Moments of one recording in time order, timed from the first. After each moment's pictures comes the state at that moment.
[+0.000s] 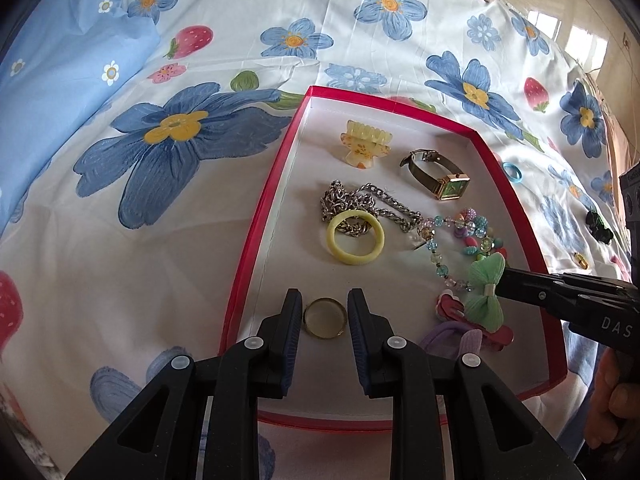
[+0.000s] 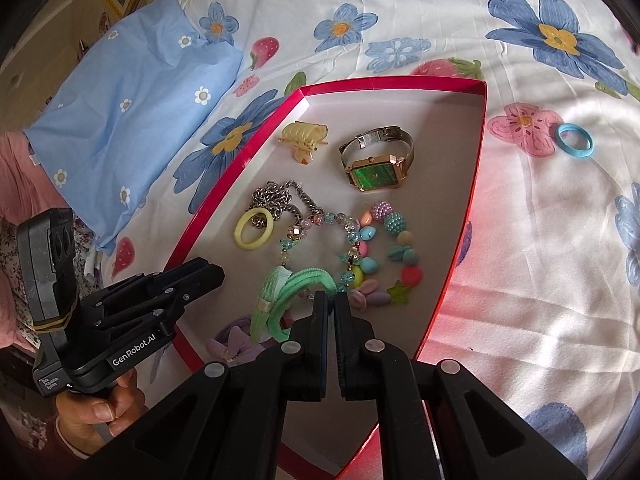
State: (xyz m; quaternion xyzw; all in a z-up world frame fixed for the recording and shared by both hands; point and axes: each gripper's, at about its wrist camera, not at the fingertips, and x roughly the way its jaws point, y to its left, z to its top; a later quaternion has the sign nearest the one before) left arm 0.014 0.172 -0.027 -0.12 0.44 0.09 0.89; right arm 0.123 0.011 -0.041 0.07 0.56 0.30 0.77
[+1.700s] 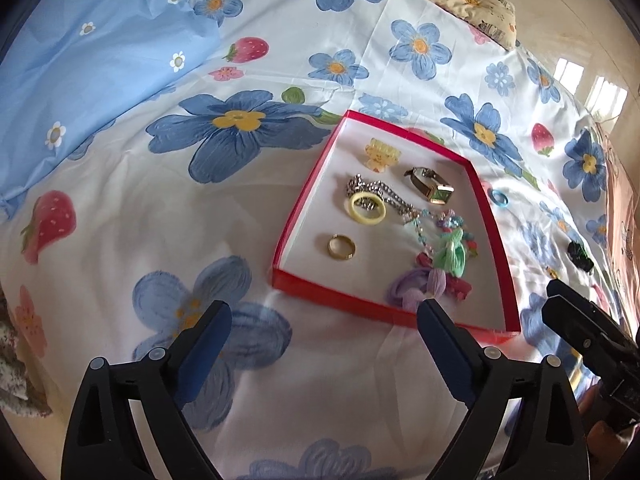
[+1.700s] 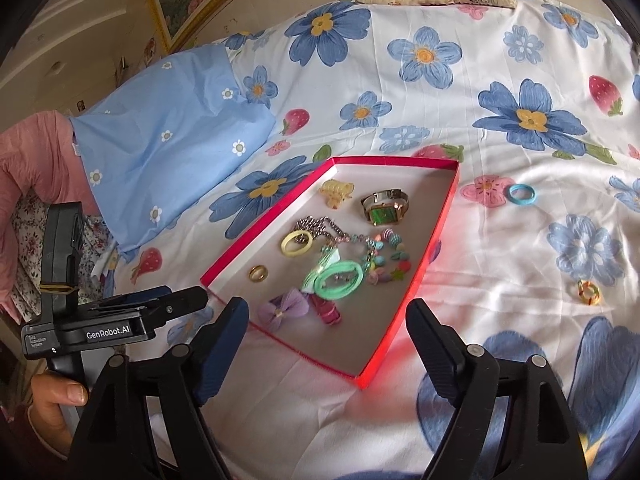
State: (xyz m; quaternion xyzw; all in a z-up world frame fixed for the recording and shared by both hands) left arm -0.094 0.156 0.015 -0.17 0.39 0.14 0.89; right arm 0.033 -0.025 0.016 0.06 0.42 0.30 0.85
